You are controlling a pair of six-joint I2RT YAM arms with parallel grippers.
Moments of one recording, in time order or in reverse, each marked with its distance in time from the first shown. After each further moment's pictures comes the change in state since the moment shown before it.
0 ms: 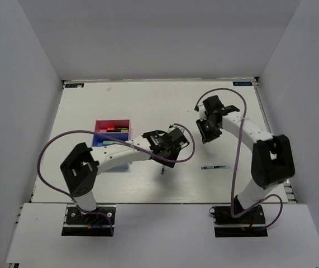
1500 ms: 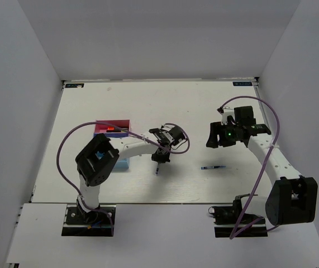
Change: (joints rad) left arm 0.106 0.244 0.041 0.040 -0.019 -0.149; right arm -0.243 -0.443 -0.309 0.104 -0.347 0.035
